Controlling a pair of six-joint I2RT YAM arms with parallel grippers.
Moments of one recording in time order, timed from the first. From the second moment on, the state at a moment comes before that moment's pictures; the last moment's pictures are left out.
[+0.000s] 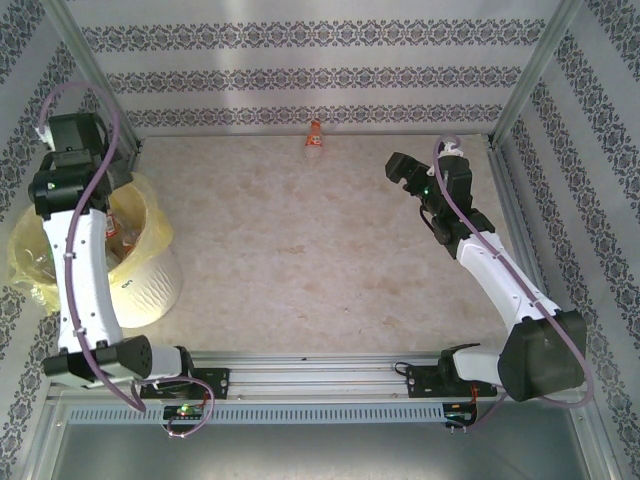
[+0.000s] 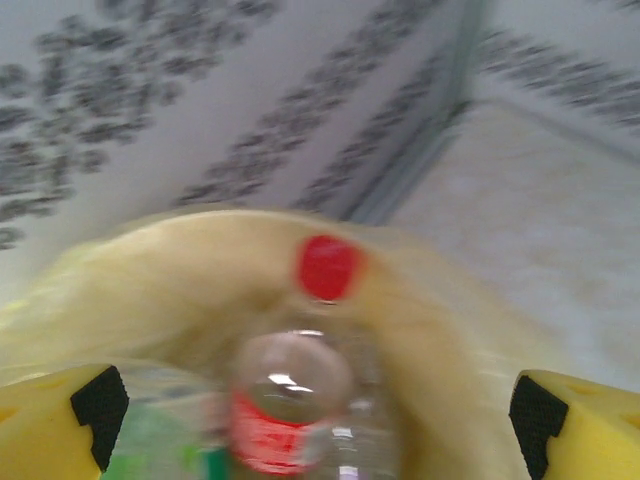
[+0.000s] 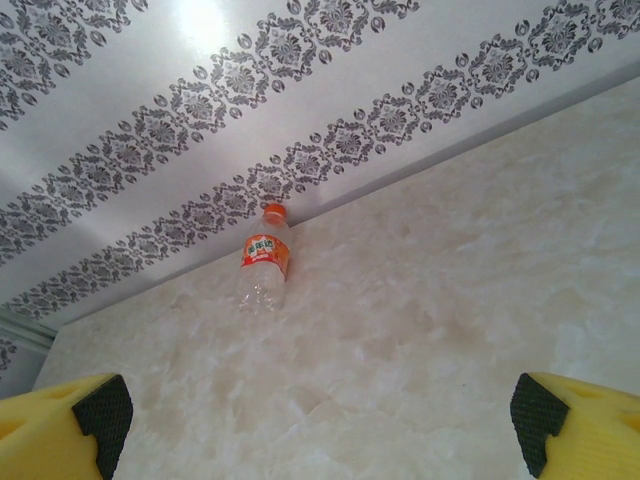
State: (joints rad) left arm 0.20 1.33 1.80 -1.18 -0.42 -0.26; right arm 0.19 1.28 0.98 -0.04 -0.01 0.60
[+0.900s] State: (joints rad) left arm -0.42 2.27 2.07 -0.39 -0.13 -0.46; right arm 0.18 1.09 0.87 -0.14 0.06 0.51
